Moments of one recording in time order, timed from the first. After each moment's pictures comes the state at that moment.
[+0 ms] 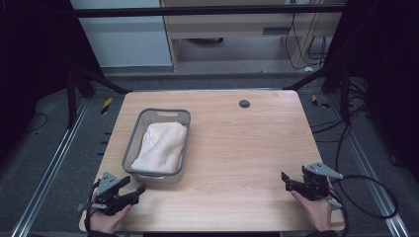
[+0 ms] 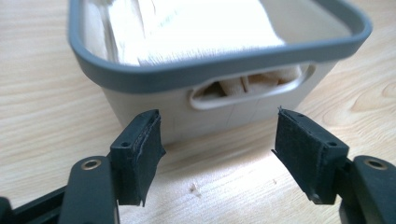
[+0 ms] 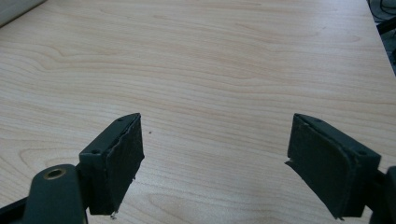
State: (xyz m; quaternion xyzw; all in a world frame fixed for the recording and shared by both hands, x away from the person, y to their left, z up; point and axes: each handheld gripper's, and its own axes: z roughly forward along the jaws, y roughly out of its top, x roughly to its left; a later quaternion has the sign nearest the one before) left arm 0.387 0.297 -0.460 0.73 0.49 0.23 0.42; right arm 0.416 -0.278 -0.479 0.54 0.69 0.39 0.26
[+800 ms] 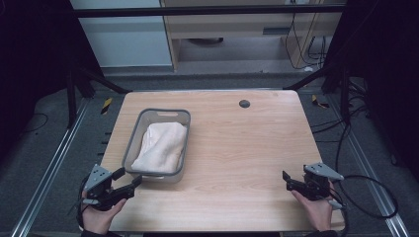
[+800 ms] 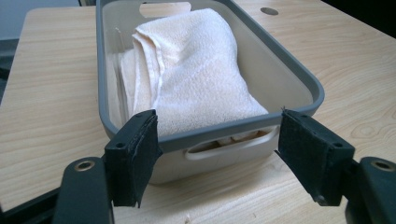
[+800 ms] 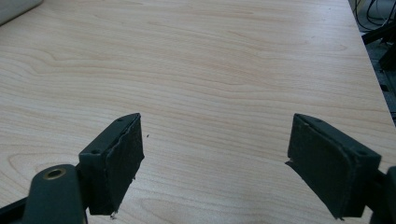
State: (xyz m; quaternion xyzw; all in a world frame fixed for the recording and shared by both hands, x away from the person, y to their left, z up) left arm 0.386 0.295 -0.418 0.71 0.48 0.24 0.45; right arm 0.415 -0.278 -0.478 0.54 0.69 0.39 0.28
